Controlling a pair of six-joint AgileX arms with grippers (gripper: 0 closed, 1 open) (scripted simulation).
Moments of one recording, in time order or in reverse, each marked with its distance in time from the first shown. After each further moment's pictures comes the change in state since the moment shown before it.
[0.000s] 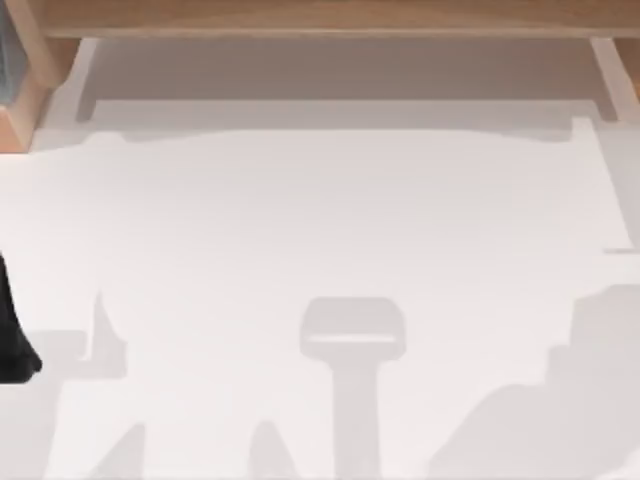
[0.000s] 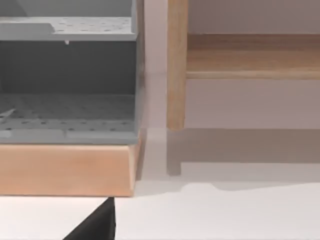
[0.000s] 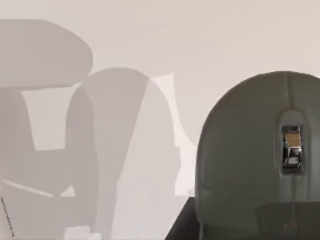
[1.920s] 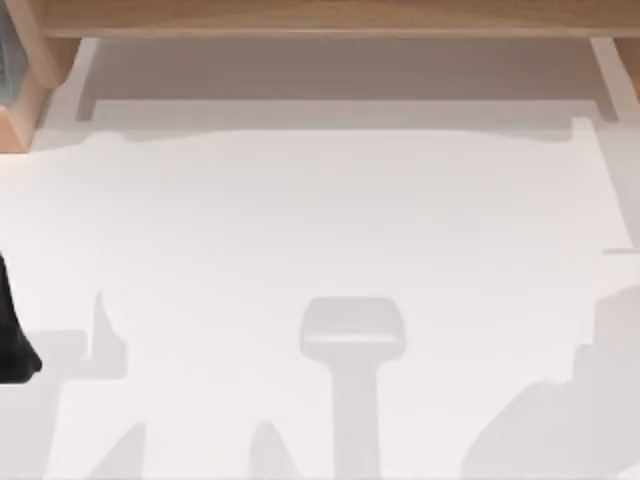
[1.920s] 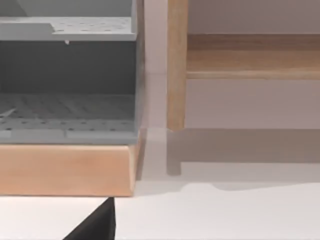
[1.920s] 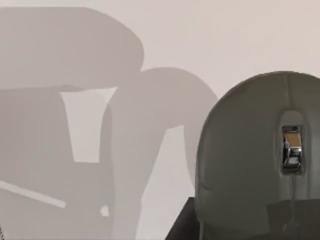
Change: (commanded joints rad) left arm 0.000 0.000 0.000 0.000 0.000 0.000; right arm 0.017 0.032 -0.106 0.130 -0.020 0.000
